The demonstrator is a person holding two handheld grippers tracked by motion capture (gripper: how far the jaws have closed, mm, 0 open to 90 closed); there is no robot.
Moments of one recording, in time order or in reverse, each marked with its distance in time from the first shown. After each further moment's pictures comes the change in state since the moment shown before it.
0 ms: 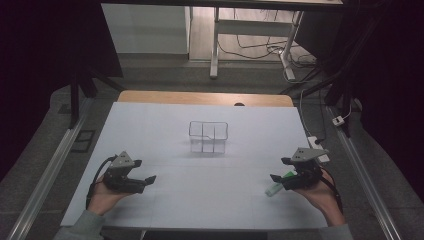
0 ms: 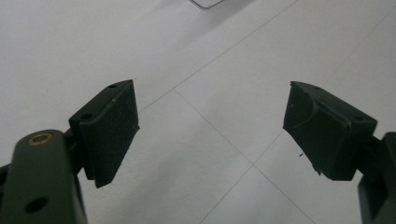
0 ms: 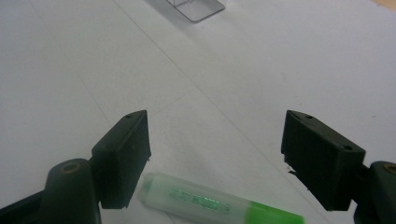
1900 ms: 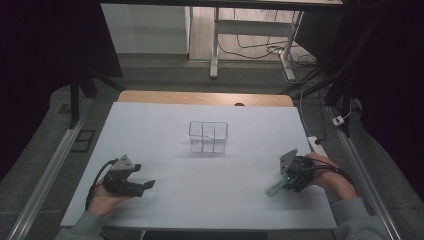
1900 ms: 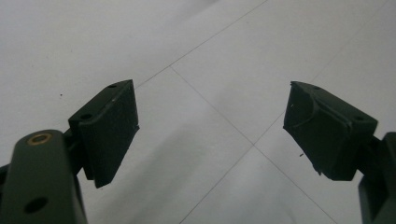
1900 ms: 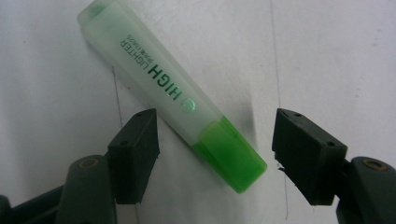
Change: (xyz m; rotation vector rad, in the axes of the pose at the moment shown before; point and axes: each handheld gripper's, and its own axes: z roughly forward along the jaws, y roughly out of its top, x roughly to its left) left arm 0.000 -0.010 0.005 0.049 -0.012 -0.007; right arm -0.030 -0.006 0.040 0.522 0.185 -0.560
